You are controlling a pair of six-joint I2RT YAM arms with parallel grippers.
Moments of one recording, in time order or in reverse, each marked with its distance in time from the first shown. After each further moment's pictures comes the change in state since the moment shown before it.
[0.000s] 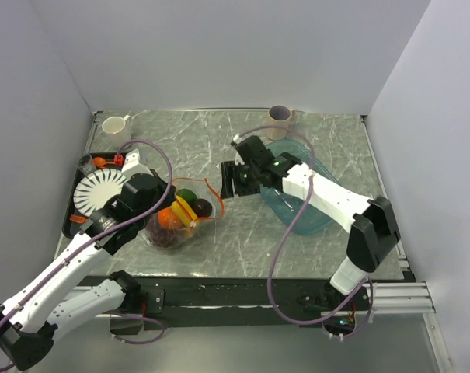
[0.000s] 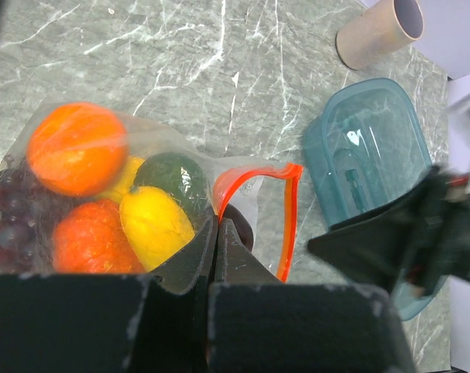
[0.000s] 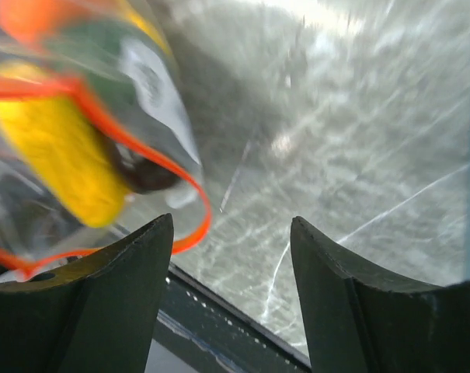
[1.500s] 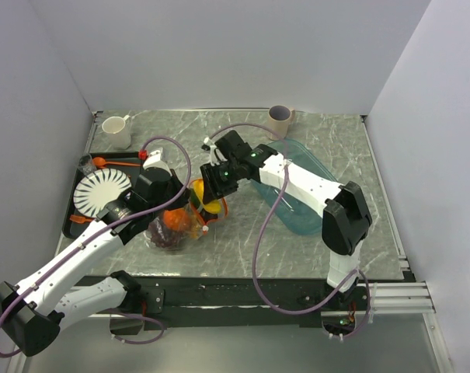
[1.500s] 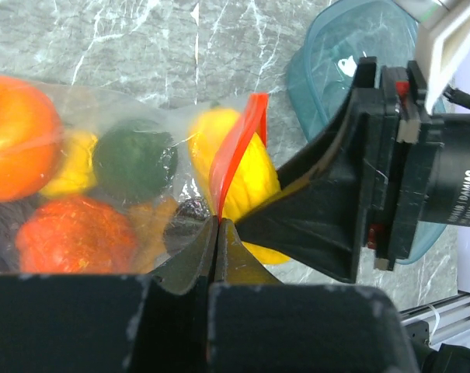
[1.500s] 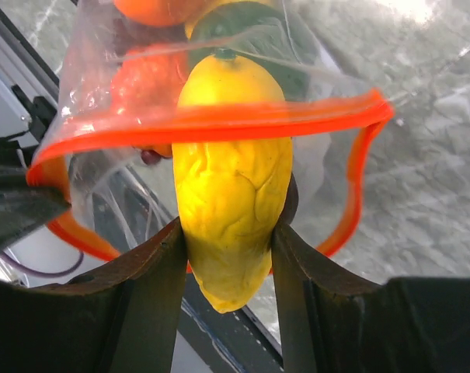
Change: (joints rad) left arm 0.000 0.126 0.000 0.068 0.201 0.076; right arm 0.045 0.222 0.220 -0.053 -0.241 -0.165
